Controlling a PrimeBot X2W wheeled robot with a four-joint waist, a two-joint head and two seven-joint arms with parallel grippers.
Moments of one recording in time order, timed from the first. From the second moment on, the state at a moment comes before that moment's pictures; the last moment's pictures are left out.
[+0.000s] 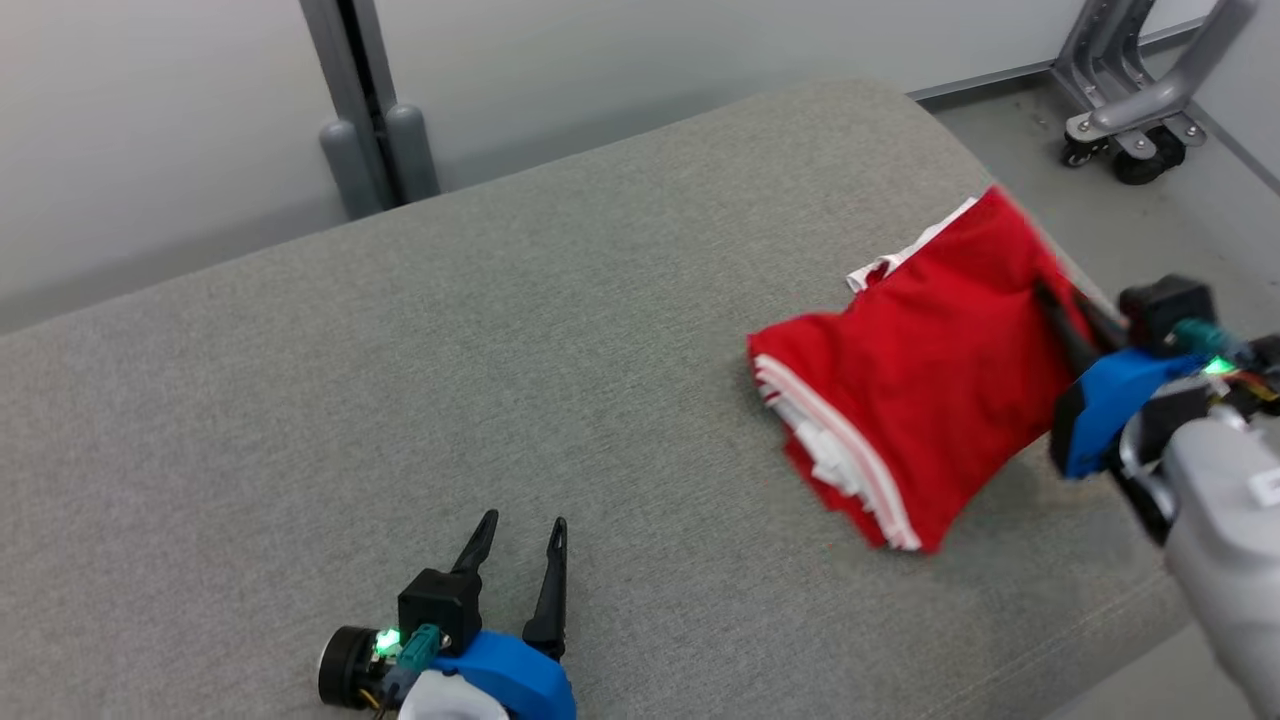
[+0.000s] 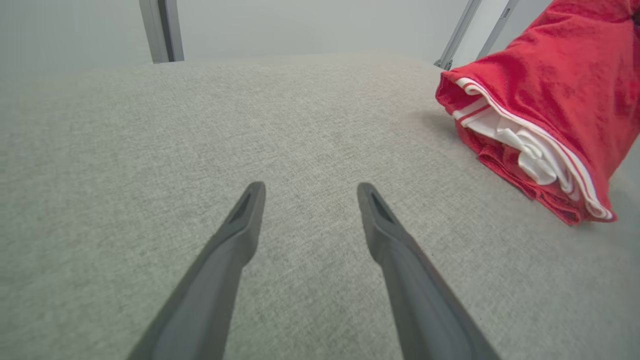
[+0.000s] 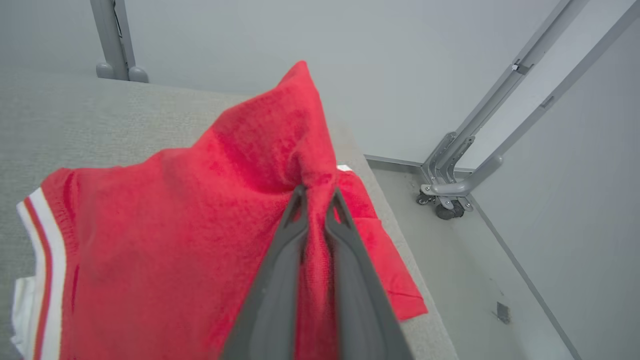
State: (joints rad) left arm -0.18 0.05 -0.42 0.56 -0.32 0.02 -0.26; right arm -0.73 -0.33 0.37 0.98 0.25 0.13 -0.25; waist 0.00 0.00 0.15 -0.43
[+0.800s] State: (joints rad) left arm -0.25 0.05 -0.30 0.53 -0.24 0.04 -0.26; right arm -0.84 -0.30 0.01 0.95 -0.02 0.13 -0.26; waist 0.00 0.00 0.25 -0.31
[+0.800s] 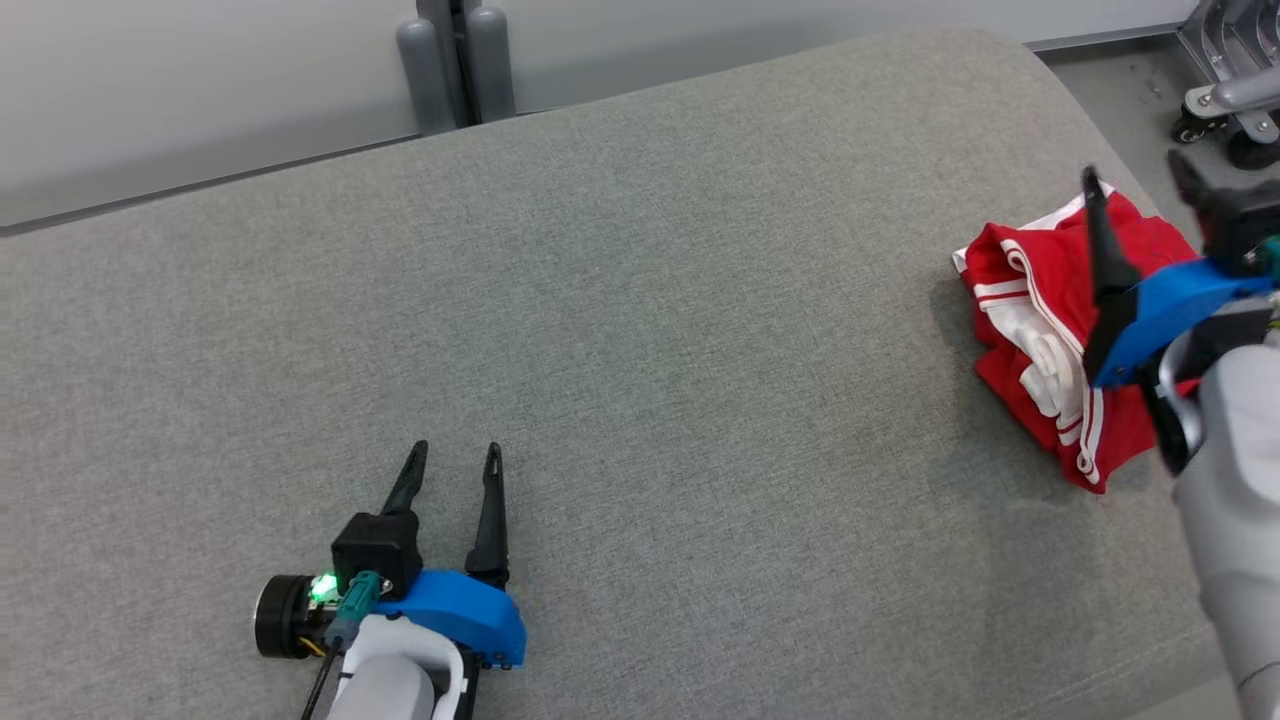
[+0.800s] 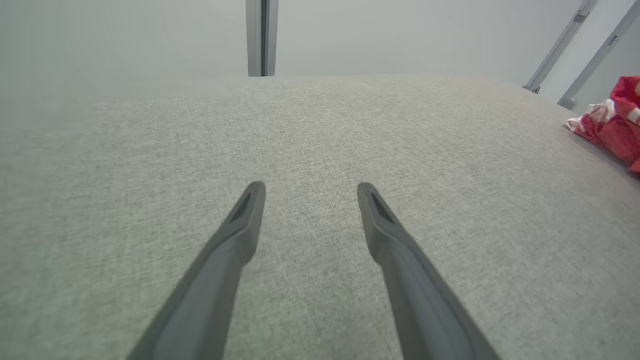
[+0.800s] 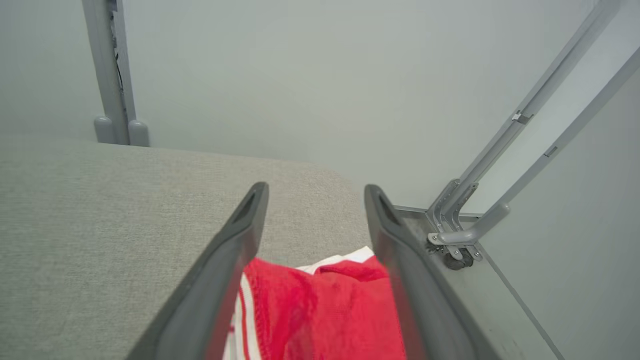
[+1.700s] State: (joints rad) left arm -0.11 0.05 -0.12 0.43 -0.31 0.09 -0.26; right arm -0.38 -0.07 0.08 0.66 0.10 0.13 -0.26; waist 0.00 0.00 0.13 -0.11
